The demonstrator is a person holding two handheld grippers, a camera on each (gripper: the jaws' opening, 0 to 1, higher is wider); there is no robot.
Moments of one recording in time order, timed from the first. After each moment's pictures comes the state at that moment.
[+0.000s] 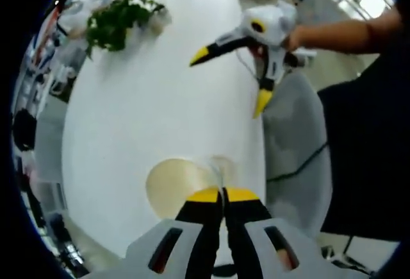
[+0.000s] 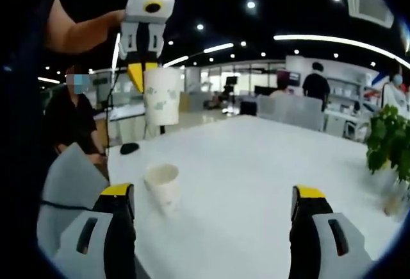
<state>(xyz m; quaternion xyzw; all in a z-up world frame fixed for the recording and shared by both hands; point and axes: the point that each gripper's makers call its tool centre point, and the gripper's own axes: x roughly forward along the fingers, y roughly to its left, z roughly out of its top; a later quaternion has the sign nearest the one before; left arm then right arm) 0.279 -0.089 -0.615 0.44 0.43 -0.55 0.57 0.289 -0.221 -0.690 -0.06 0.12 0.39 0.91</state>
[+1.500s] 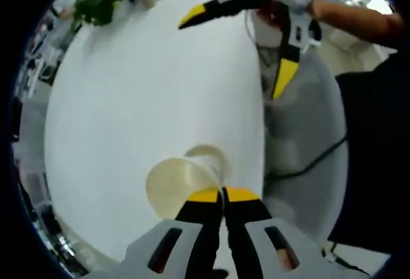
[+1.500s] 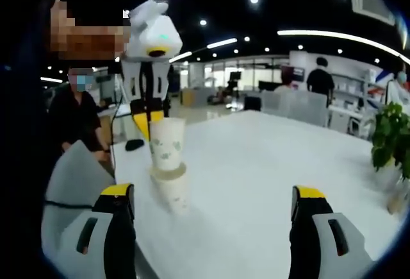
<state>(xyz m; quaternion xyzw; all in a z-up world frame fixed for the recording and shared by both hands) 0.270 -0.083 -0.699 0.44 0.48 -0.54 0.54 0.282 -0.212 -0.698 -0.06 0.14 0.40 0.90</state>
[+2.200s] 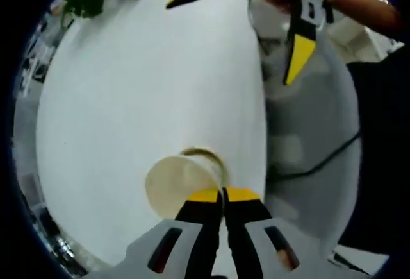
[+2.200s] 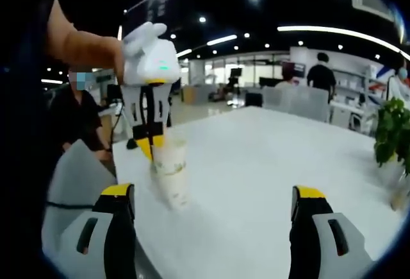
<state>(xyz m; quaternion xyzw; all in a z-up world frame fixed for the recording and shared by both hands) 0.267 -0.077 -0.747 0.44 0.50 -0.54 0.52 0.282 -0.204 -0.704 -0.06 0.15 0.40 0.90</state>
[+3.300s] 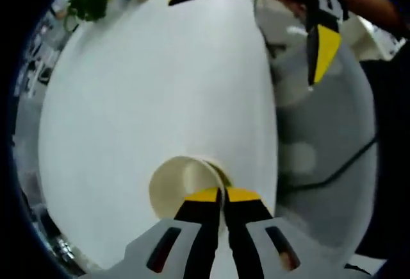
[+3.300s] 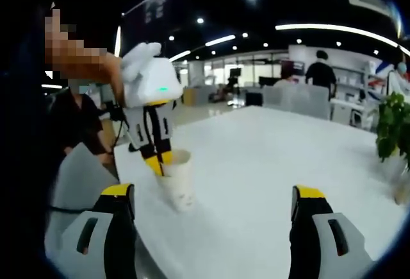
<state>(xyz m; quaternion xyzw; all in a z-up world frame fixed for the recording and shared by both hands) 0.268 -0.084 -0.769 0.43 0.46 -0.54 0.55 0.277 -0.197 -0.707 -0.04 0.16 0.40 0.90</state>
